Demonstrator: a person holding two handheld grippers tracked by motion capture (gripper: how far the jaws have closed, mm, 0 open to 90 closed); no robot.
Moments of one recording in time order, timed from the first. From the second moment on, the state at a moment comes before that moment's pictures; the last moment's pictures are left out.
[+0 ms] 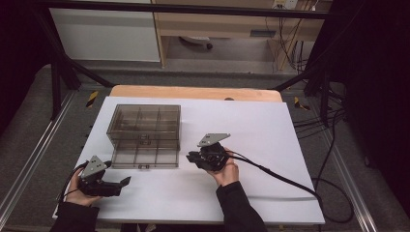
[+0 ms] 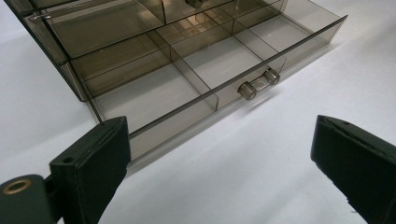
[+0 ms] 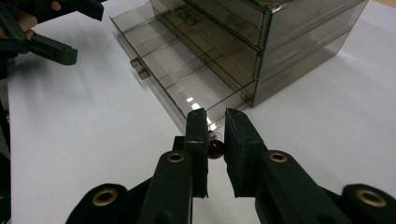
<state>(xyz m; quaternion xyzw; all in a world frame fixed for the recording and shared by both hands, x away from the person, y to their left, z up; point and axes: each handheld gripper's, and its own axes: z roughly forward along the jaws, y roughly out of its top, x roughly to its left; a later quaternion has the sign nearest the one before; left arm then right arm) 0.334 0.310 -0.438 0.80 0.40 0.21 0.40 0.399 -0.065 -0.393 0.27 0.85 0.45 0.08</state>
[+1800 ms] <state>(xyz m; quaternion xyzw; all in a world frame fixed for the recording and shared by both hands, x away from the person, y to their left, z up) 0.334 0.310 -0.438 0.80 0.40 0.21 0.40 0.416 0.025 -0.399 0.24 0.86 0.45 0.07</state>
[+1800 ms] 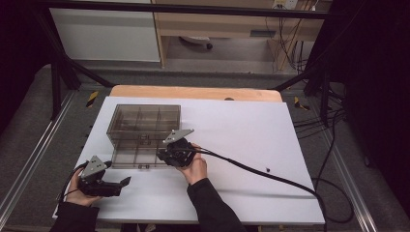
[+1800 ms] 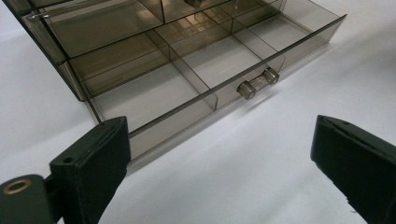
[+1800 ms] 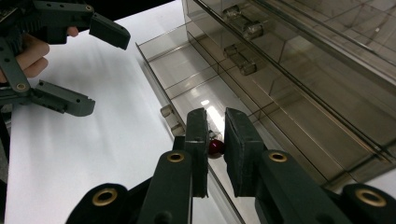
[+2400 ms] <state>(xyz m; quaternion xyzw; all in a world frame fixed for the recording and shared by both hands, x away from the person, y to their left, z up) 0.334 0.310 -0.439 0.80 0.40 0.21 0.40 0.424 0.046 -0.406 0.24 0.86 0.45 0.06</state>
